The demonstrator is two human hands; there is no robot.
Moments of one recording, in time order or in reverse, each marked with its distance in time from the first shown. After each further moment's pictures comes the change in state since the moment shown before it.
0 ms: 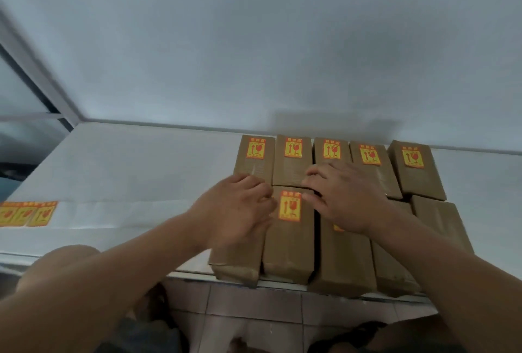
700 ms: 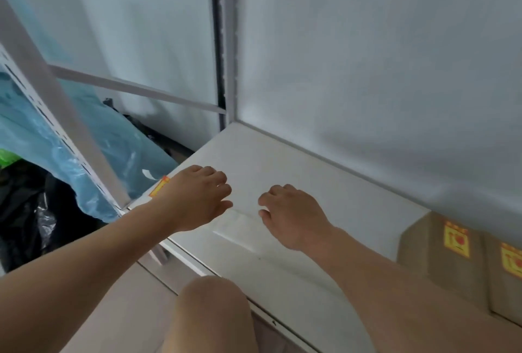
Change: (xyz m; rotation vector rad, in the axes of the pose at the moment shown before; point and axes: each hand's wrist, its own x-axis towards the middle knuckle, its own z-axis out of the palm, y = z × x) left_hand -0.290 -0.210 -0.002 0.184 -0.307 -0.717; right_hand 0.253 -0.301 0.067 0.058 -0.094 -0.408
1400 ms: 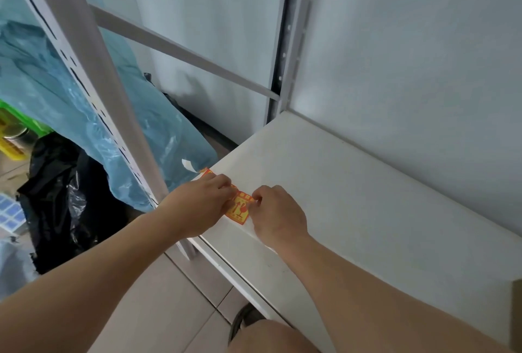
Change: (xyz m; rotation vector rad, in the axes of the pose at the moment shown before) left_hand -0.031 -0.070 0.104 -0.273 -0.092 -0.216; right_hand 0.118 -0.090 0.078 0.423 -0.035 0.324
